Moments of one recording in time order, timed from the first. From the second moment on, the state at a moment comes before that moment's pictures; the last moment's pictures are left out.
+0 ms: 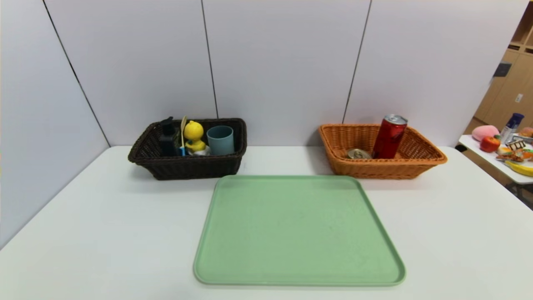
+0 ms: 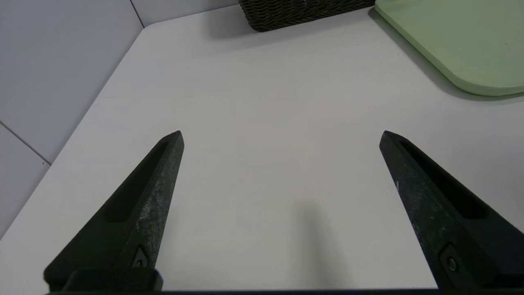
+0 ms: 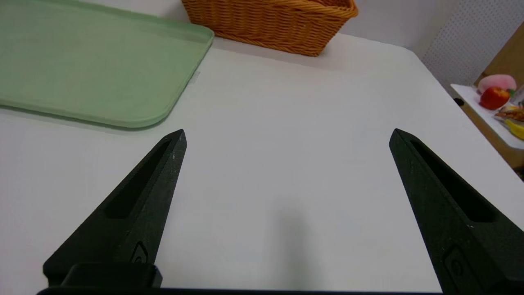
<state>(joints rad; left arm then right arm) 0.00 0.00 0.00 0.01 -0.05 0.16 0.00 0.00 0.00 0.01 0.05 -0.19</state>
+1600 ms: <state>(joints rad) 0.00 0.00 0.00 0.00 0.00 0.00 0.00 0.00 0.00 0.00 0.00 0.00</state>
